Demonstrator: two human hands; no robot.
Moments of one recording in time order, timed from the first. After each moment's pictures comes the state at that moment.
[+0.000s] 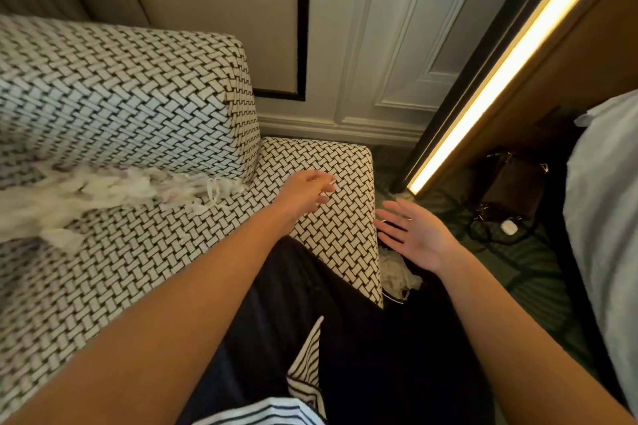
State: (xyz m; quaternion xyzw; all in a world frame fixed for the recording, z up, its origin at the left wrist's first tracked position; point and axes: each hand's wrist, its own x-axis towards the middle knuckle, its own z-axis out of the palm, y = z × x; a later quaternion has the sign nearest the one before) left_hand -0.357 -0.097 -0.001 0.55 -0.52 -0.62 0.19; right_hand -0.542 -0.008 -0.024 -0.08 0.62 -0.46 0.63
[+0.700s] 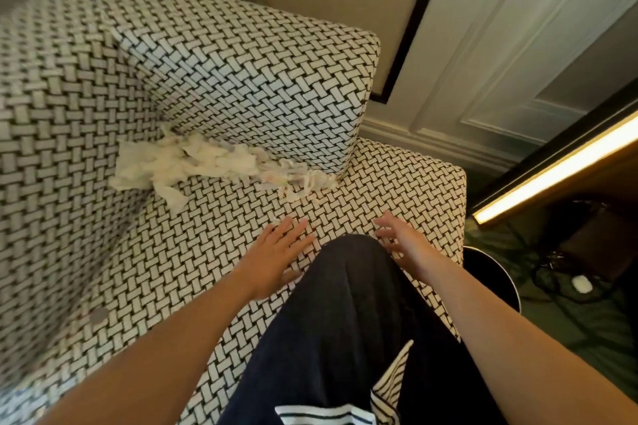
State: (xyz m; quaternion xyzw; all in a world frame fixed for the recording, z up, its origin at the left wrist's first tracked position) left_hand -0.149 -0.049 -0.104 0.47 -0.86 -0.16 -0.13; right_hand -0.400 -0.066 -0.053 -0.31 0.70 -0.19 0.61
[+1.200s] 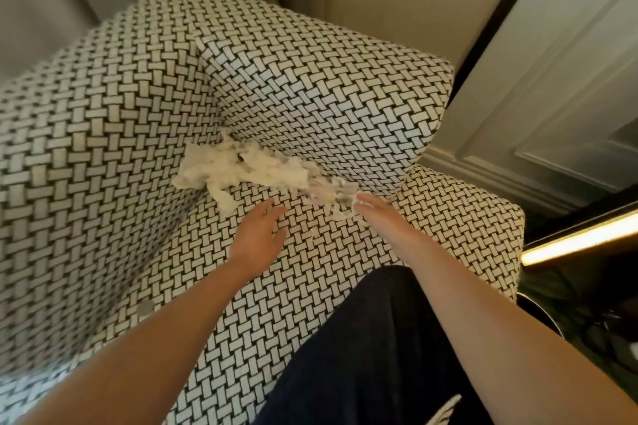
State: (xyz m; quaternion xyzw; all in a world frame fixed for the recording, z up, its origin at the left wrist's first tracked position) left_hand -0.079 -0.081 -0.085 0.71 -0.64 -0.26 0.16; right_hand -0.296 -0.140 -0.049 -0.51 0.65 -0.13 0.55
